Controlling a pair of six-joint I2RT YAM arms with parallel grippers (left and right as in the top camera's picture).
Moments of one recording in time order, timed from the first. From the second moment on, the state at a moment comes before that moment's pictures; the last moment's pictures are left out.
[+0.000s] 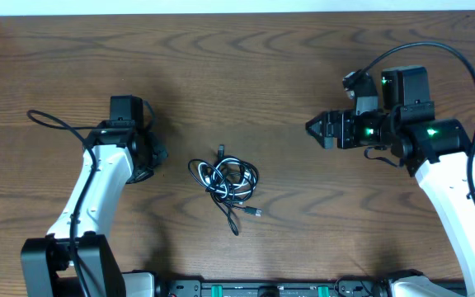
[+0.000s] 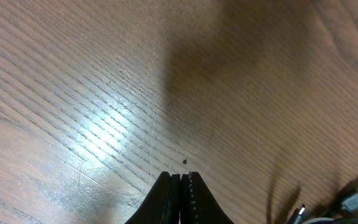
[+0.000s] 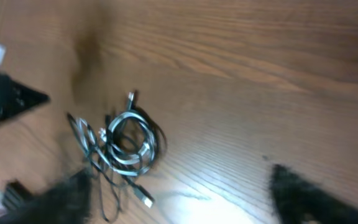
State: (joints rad) left arm 0.04 1.51 0.95 -0.78 -0.04 -0.57; right arm 0.20 1.35 1.19 -0.79 -0.49 0.20
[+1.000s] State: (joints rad) left arm 0.04 1.53 0.95 -0.78 -0.03 -0.59; right arm 0.83 1.76 1.19 -0.48 -0.30 0.28
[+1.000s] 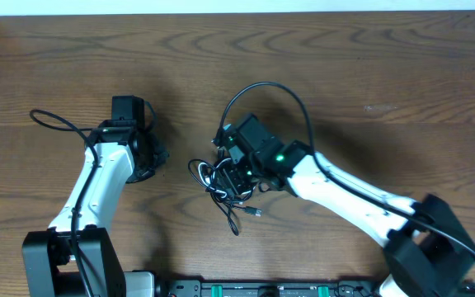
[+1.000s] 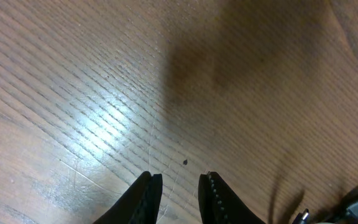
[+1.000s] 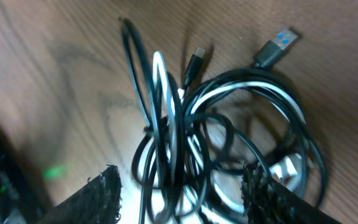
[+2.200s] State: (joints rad) left arm 0.04 1.53 0.95 -0.78 -0.03 -0.59; right arm 0.72 1.86 1.36 -0.72 -0.09 0.46
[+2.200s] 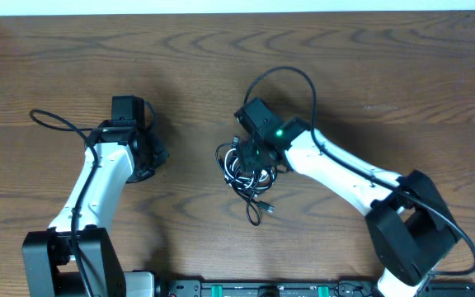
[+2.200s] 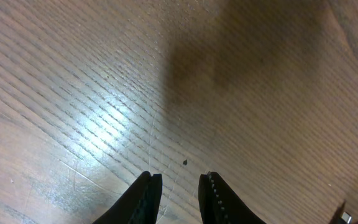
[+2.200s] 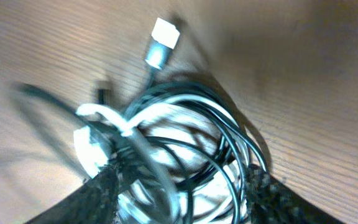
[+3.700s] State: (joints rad) left arm 0.04 1.53 0.95 -0.78 -0.03 -0.59; right arm 0.90 1.79 1.10 -0.54 -0.03 0.09
